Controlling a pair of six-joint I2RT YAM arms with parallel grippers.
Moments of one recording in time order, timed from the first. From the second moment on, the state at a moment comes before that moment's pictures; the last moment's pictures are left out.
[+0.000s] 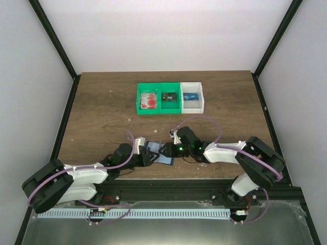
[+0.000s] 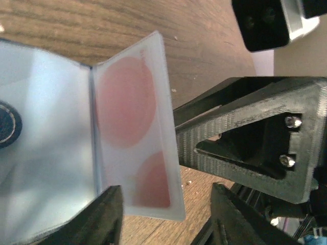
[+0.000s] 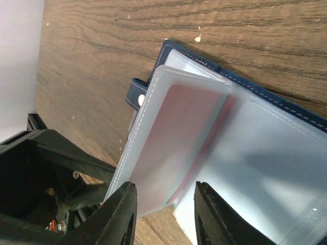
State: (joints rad) left arm -0.83 1.20 0.16 0.57 0.27 -0.94; right arm 0.83 1.52 0.57 0.24 -0.39 0.81
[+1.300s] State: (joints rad) left arm -0.83 1.26 0.16 0.66 0.32 -0.93; right arm 0.83 1.51 0.56 0.26 -0.32 0.87
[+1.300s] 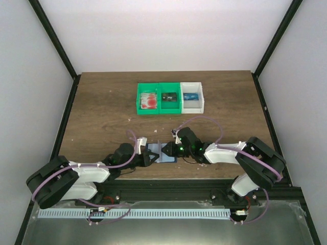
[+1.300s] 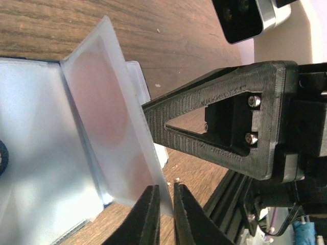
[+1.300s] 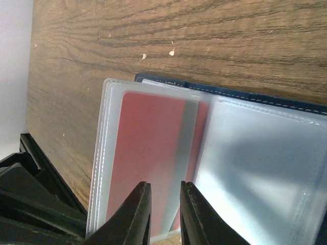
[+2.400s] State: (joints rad) left arm -0.83 1.34 0.18 0.70 0.35 -0.94; right arm 0.83 1.45 0.54 0.26 -0.34 0.86
